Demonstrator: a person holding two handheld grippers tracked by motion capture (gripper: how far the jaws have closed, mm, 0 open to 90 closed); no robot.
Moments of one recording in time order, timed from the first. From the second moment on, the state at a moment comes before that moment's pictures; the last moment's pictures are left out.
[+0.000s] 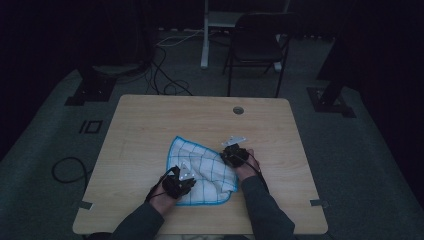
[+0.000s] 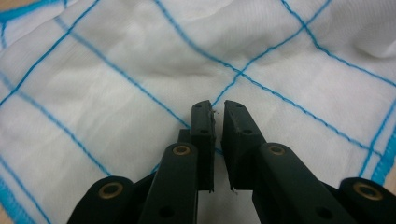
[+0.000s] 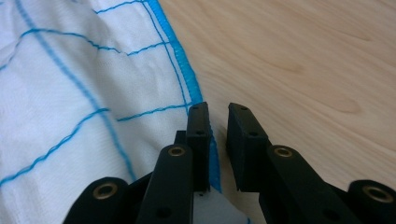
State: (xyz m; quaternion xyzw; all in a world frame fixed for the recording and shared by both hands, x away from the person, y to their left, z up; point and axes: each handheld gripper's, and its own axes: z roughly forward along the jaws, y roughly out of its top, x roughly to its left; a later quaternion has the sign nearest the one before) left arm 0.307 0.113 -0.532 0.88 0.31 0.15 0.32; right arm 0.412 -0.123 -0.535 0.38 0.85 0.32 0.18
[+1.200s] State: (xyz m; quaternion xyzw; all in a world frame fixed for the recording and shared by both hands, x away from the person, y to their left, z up) left arm 0.312 0.129 -0.524 0.87 0.32 0.17 0.34; right arm 0.410 -0.153 -0.511 0.40 0.83 0.35 0.18
